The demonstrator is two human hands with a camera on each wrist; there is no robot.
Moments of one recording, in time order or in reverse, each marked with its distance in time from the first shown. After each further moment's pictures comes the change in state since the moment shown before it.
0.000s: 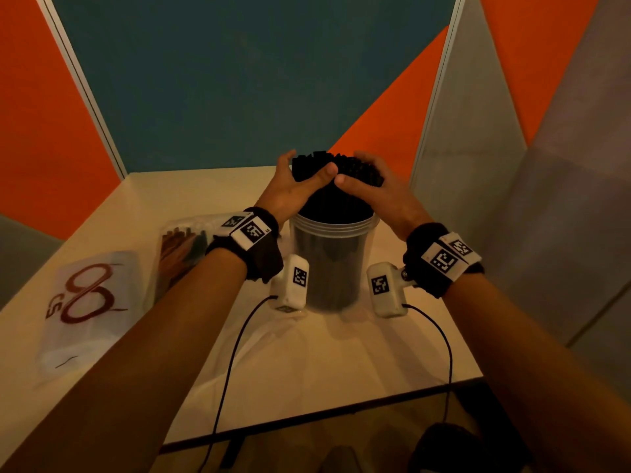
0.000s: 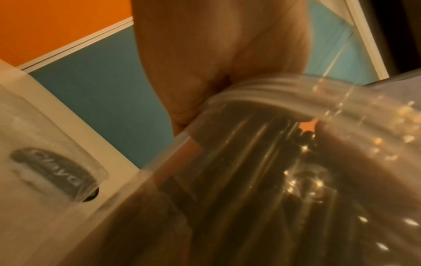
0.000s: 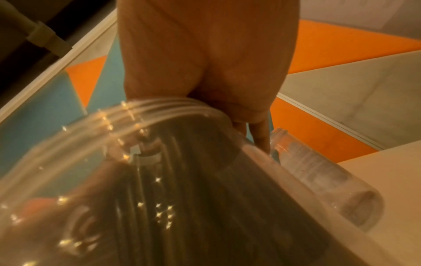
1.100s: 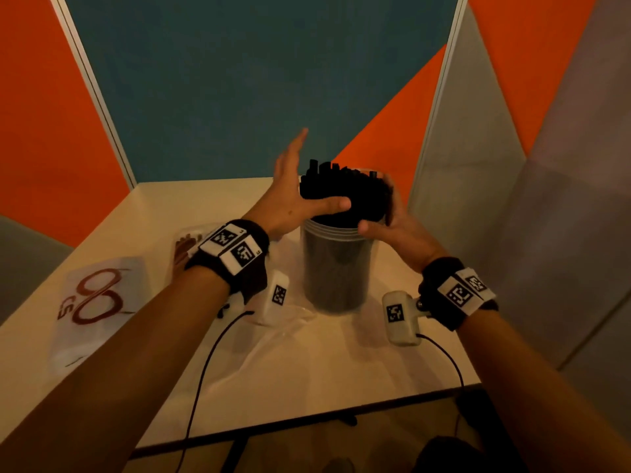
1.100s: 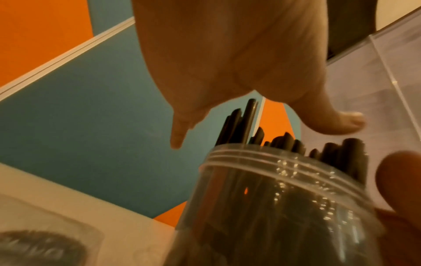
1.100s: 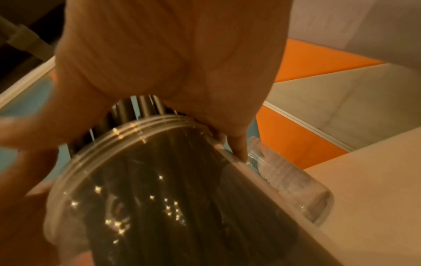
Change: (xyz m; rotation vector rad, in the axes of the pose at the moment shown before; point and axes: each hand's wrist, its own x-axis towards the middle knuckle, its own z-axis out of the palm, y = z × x) left_hand -0.029 0.021 -0.012 0.298 -0.100 0.243; right_hand -0.036 0.019 -0.019 0.158 -0.178 -0.070
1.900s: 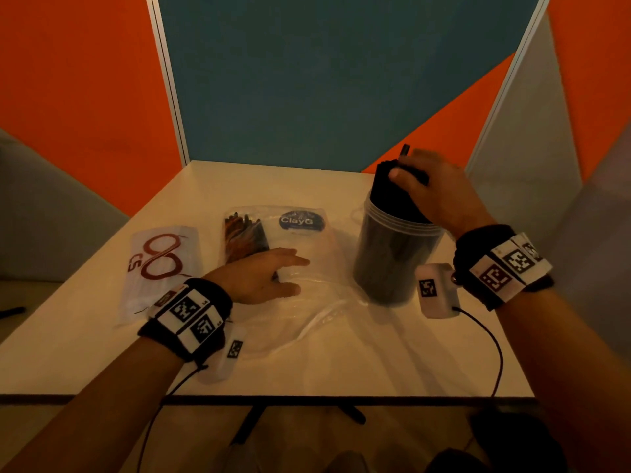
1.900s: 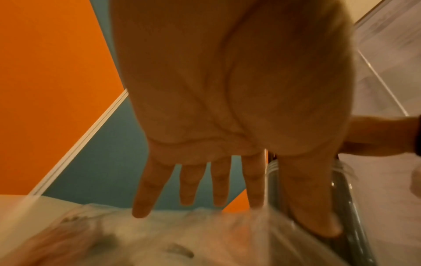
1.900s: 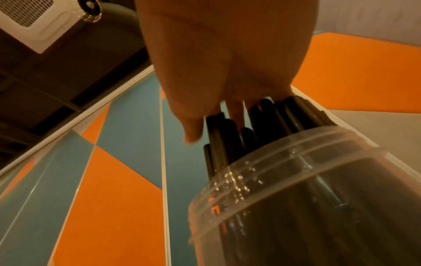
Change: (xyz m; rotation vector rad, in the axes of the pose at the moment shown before) left_hand -0.122 -0.086 -0.065 0.525 -0.452 -0.221; right_hand 0.032 -0.067 0.033 -0.973 0.181 -0.168
